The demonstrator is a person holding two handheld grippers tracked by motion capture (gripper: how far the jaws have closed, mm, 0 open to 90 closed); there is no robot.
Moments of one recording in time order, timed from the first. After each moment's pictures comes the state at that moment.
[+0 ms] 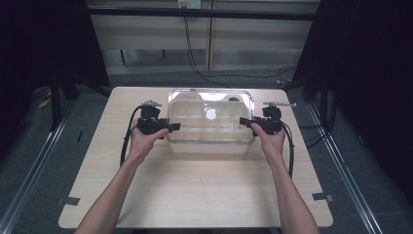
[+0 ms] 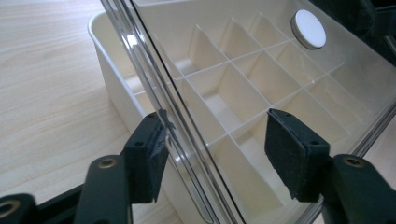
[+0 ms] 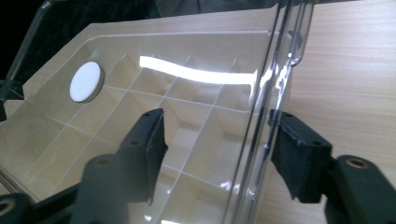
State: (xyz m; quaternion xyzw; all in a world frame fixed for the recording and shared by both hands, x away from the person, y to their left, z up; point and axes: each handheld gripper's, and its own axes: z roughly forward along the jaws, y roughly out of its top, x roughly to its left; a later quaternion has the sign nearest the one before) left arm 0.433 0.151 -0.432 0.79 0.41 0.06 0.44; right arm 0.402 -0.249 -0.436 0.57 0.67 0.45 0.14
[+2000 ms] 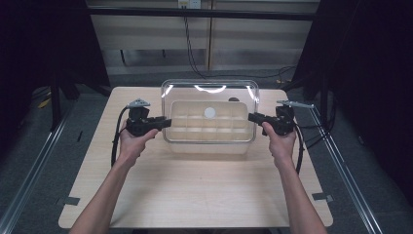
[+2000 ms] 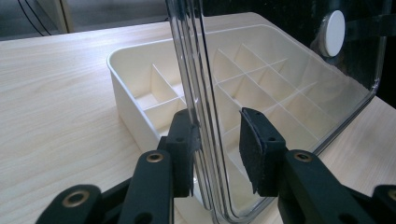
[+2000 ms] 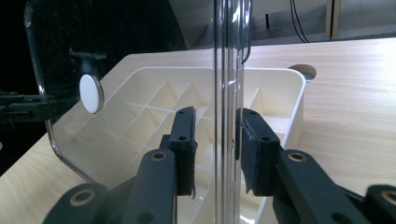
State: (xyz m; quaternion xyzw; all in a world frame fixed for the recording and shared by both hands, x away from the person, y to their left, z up) left arm 0.409 0.175 -0.407 0.77 0.40 0.08 0.49; right arm 0.369 -0.263 -0.399 0.54 0.65 0.51 0.13
